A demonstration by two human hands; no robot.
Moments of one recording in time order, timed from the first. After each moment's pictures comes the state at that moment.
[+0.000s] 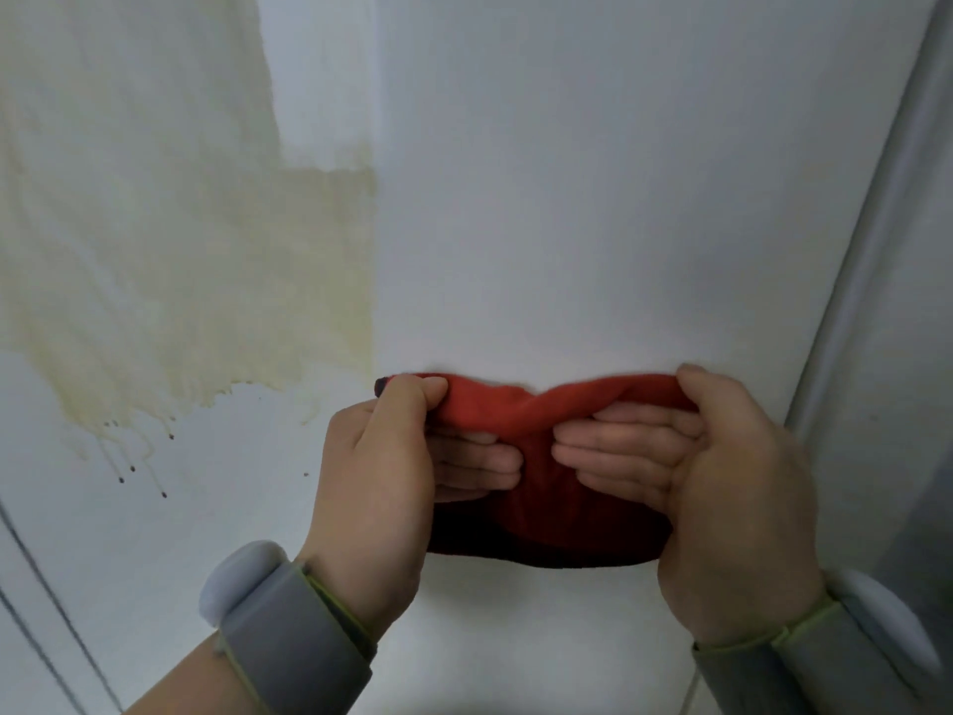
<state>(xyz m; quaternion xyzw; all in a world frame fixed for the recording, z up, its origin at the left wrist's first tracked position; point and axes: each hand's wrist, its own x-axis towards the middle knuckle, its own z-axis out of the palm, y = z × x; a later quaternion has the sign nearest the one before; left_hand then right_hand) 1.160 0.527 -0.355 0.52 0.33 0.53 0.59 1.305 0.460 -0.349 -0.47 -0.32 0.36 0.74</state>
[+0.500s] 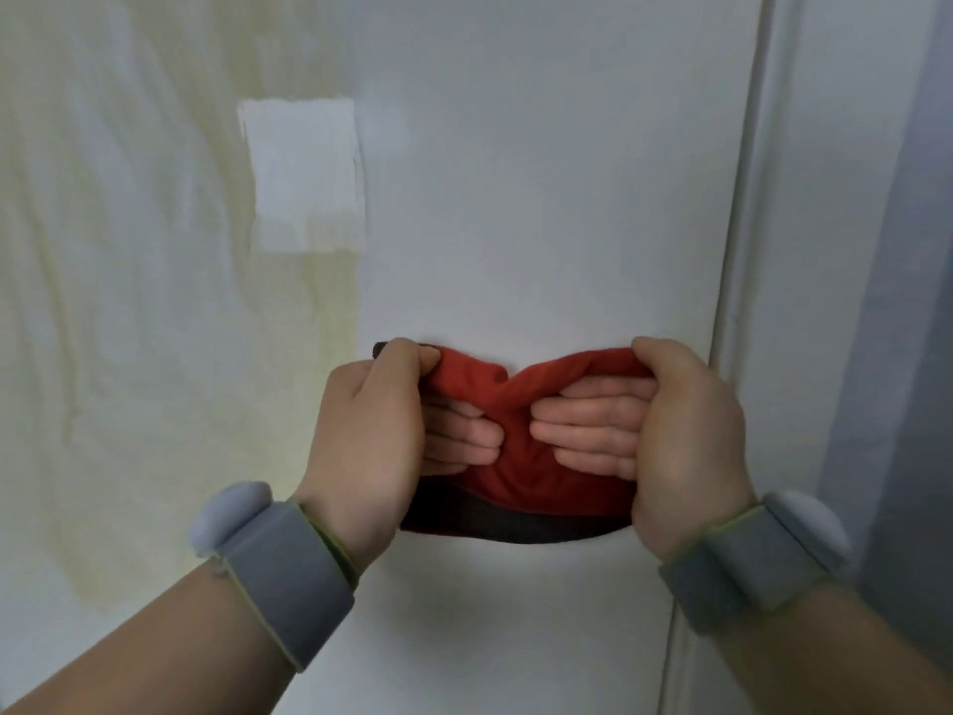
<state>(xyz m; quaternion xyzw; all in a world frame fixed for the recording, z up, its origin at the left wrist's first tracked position) 1.175 0.520 -0.207 0.60 0.30 0.52 0.53 1.320 0.453 -0.206 -0.46 -0.35 0.35 0.74</state>
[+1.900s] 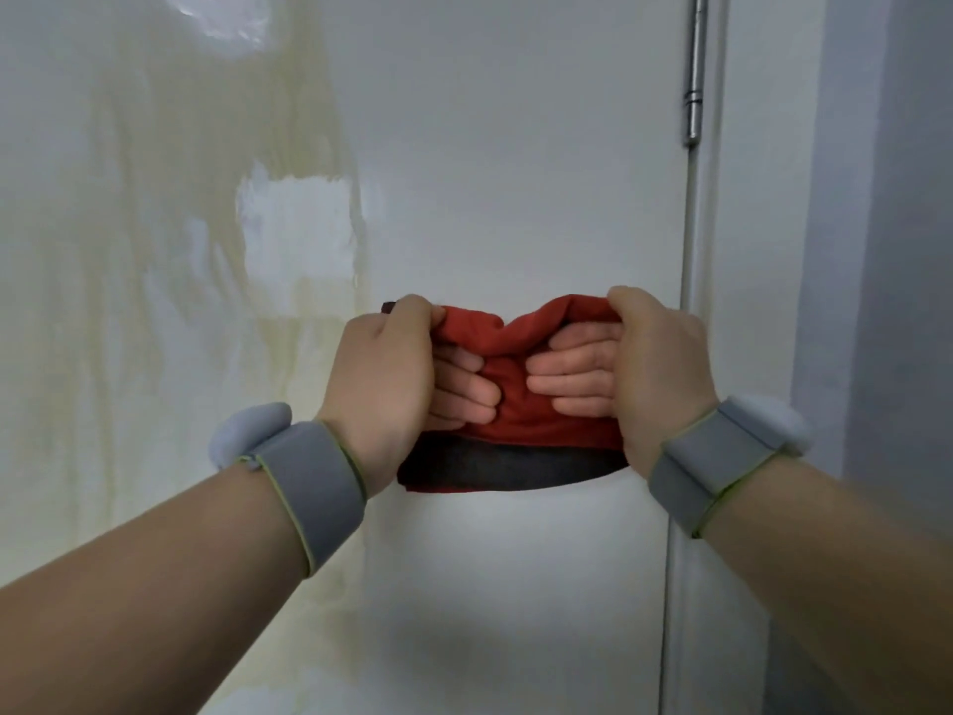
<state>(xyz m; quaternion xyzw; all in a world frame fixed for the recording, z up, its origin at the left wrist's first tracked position) 1.172 0.523 -0.087 0.65 0.26 0.54 0.47 1.330 0.464 -0.078 -0.48 -0.43 0.27 0.72</state>
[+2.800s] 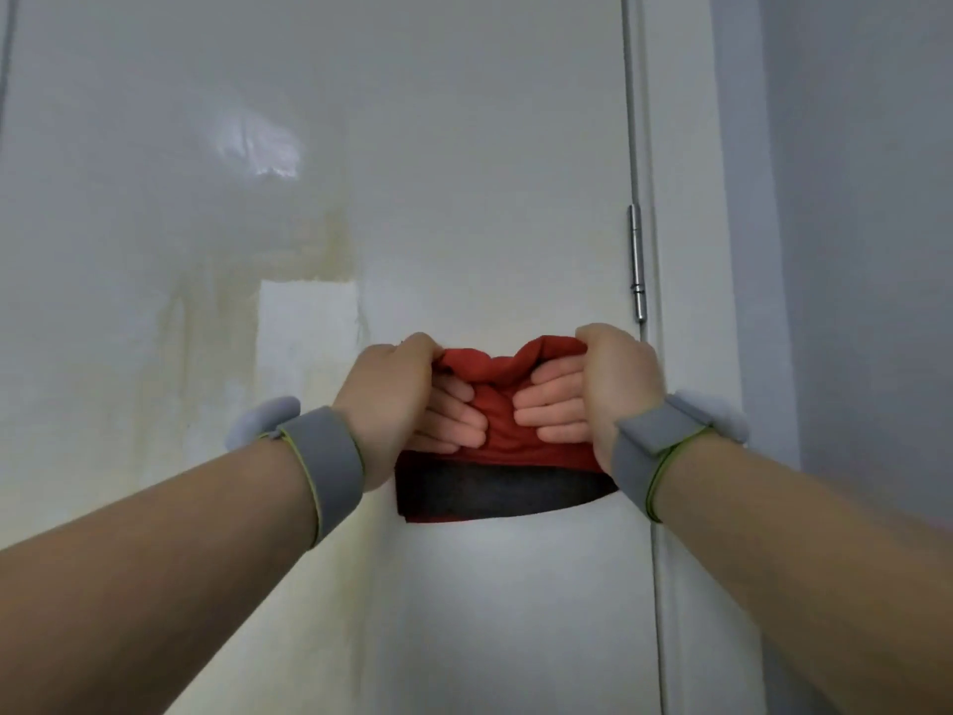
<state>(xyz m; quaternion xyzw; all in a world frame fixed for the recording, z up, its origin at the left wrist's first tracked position) 1.164 0.513 0.009 0.68 0.28 0.51 0.45 1.329 0.440 0.025 -0.48 -0.48 0.34 0.65</state>
